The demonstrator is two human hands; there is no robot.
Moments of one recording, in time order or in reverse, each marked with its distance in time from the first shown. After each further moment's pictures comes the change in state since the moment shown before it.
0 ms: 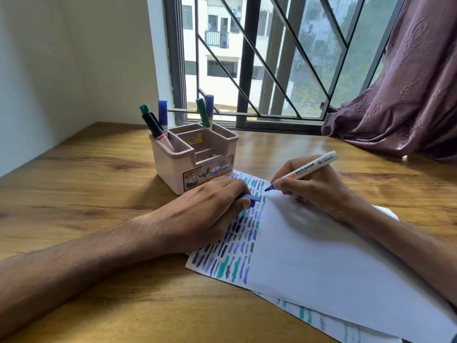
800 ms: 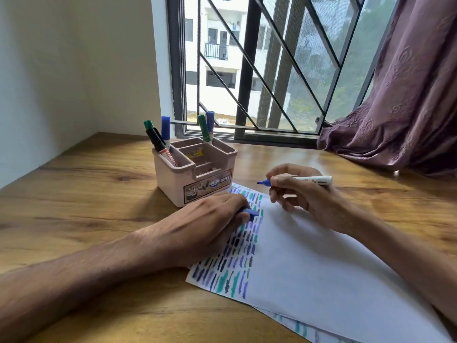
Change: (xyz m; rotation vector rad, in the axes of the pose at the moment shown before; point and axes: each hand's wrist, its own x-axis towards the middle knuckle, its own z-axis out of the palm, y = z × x) left_hand -0.002 0.003 -0.003 0.031 0.008 0.034; right_hand 0.006 -0.011 -0.005 0.301 -0.146 0.150
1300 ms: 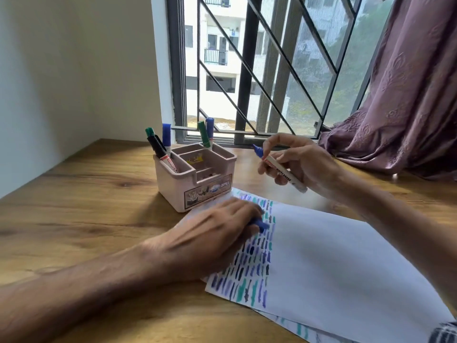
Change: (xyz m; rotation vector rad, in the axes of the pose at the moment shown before) left_hand 0.000 0.013 0.001 0.061 0.041 0.109; right_hand 0.030 -0.056 0.002 -0.034 -0.110 -0.089
